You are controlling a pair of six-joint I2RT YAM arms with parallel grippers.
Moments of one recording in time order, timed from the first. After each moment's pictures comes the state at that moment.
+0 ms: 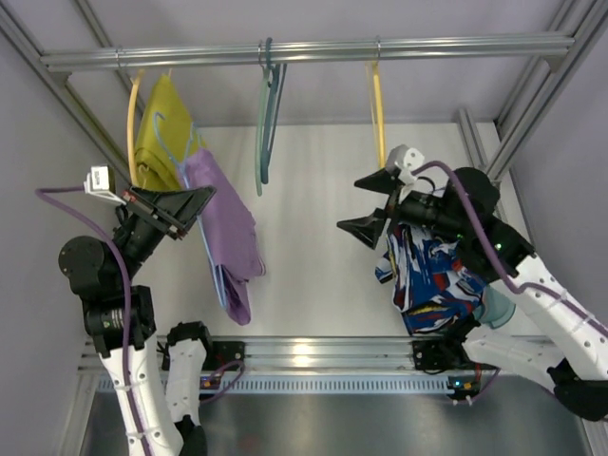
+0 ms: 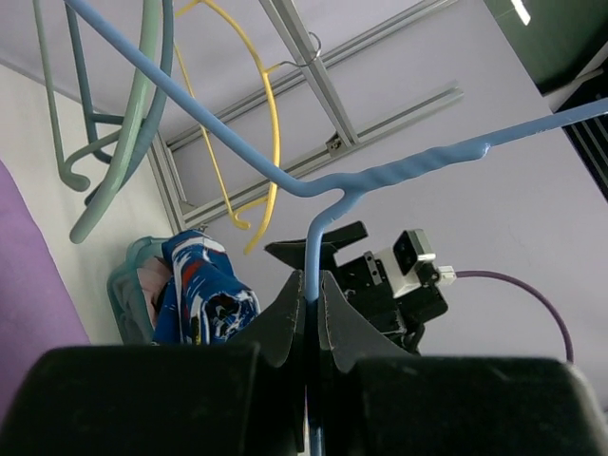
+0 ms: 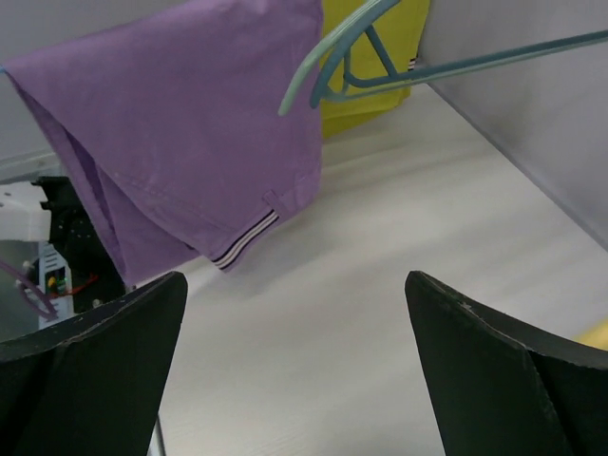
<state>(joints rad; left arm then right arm) 0.24 0.56 1.08 -0.22 0.82 -1.35 0.66 0.89 1.13 -0.29 -0.51 -0.04</state>
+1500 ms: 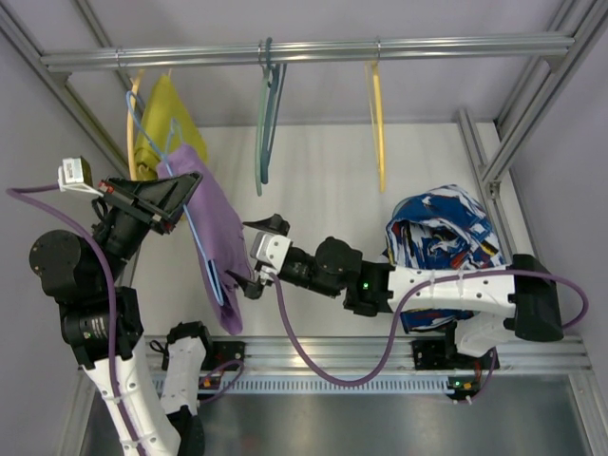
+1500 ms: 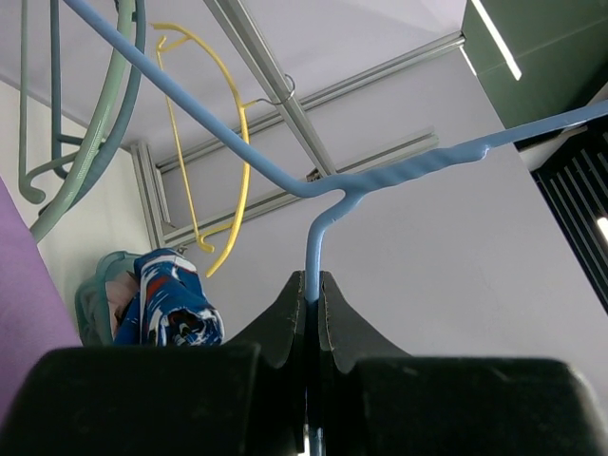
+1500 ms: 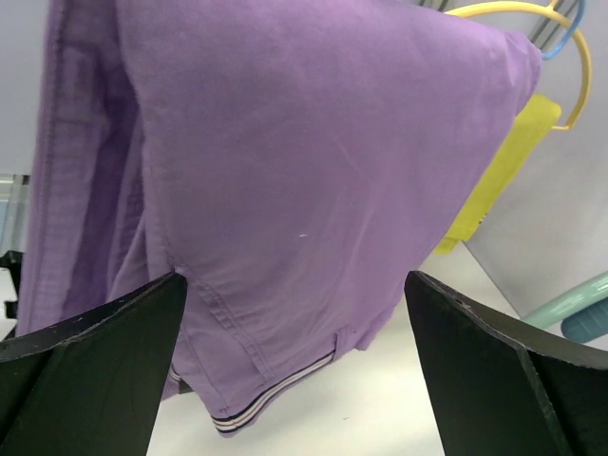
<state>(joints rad) 0.26 0.66 1.39 -0.47 0.74 -1.39 1.39 1.44 1.10 0.46 0.15 -0.37</state>
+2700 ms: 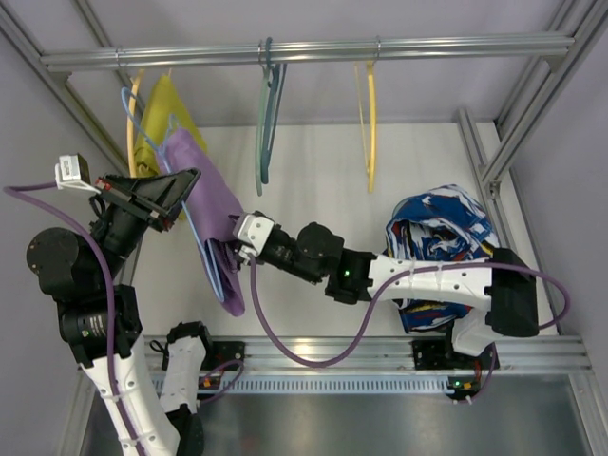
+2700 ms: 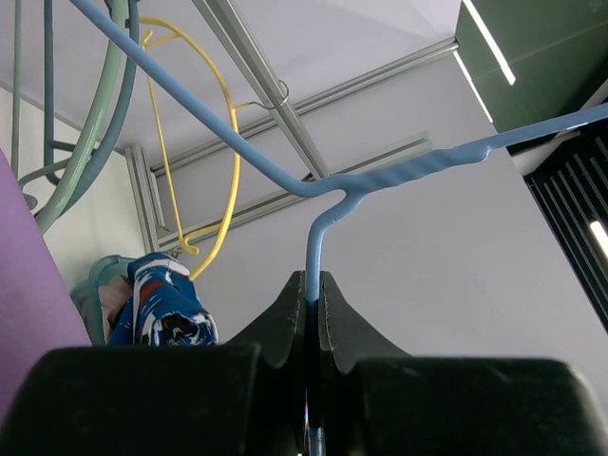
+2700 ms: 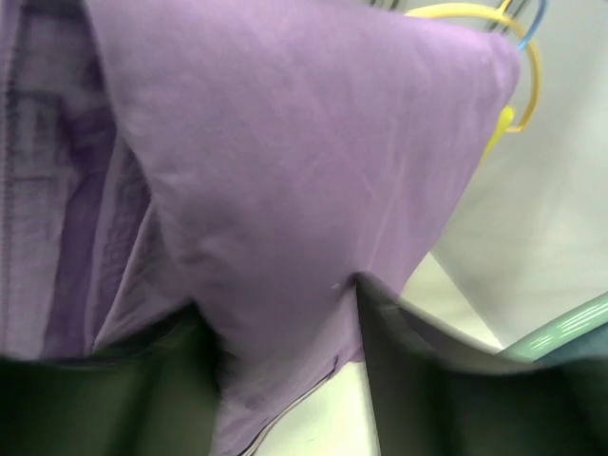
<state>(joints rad) 0.26 0.67 1.41 -0.47 0.73 -1.40 1.35 1.56 1.23 0.47 0.19 -0.41</state>
